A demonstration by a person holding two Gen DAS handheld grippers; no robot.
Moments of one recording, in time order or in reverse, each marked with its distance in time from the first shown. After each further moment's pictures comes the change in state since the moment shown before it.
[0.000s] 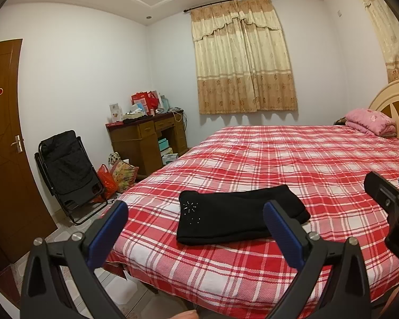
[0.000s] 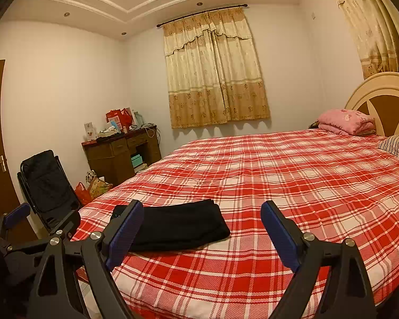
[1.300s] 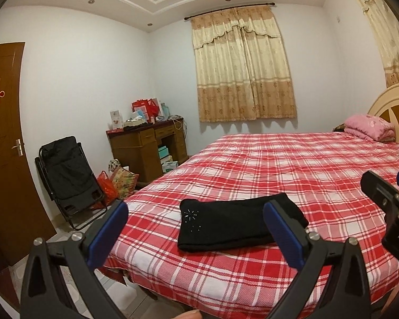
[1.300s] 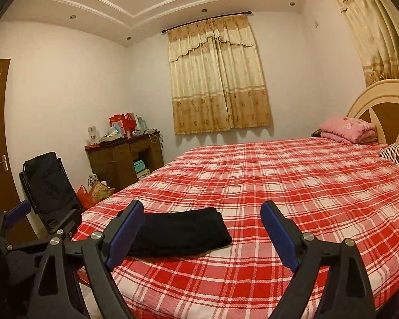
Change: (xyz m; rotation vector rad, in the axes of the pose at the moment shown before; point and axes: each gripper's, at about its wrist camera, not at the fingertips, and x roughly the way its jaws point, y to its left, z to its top) left arm -0.008 0.002 0.003 -0.004 -0.040 -0.004; right arm -0.007 0.001 0.005 -0.018 -0.033 0.015
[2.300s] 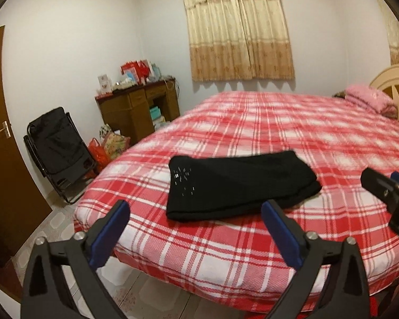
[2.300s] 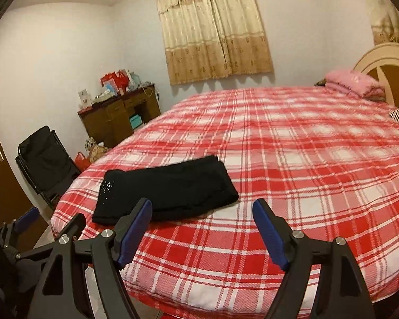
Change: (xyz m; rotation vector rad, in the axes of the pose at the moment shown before) left arm 0.060 -0.005 -0.028 0.021 0.206 -0.033; right arm 0.069 -0.006 -0.027 0.044 0.247 -0.013
